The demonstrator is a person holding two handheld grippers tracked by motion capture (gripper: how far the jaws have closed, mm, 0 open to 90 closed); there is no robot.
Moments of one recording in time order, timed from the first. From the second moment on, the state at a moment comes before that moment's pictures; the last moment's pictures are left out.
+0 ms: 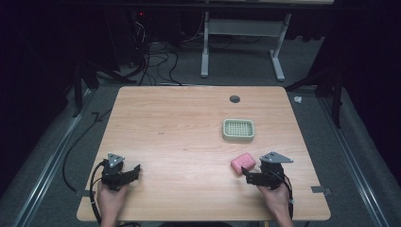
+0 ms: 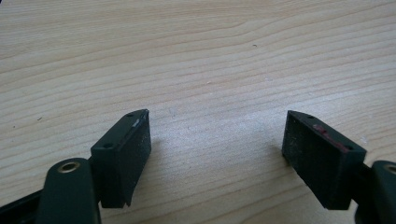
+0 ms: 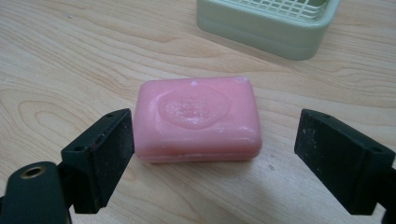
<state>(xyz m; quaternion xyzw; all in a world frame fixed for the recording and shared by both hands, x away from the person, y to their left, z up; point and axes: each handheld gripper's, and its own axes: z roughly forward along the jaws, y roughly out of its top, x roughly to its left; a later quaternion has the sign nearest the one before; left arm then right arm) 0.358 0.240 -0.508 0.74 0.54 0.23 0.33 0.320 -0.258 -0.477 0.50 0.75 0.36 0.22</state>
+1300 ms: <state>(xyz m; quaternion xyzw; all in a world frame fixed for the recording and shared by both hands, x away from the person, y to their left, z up) 0.358 0.240 -0.508 0.74 0.54 0.23 0.33 0.338 -0.236 -0.488 0.50 0.77 0.33 0.22</state>
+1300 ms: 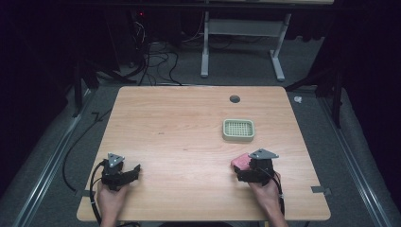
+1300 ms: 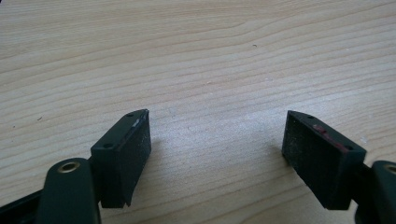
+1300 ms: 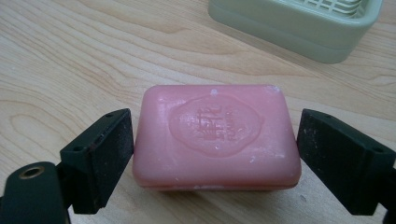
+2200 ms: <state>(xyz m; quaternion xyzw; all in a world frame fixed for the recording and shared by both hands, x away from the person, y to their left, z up) 0.358 0.240 -0.508 0.74 0.54 0.23 0.33 0.347 -0.230 -0.501 0.51 0.78 0.30 0.21</state>
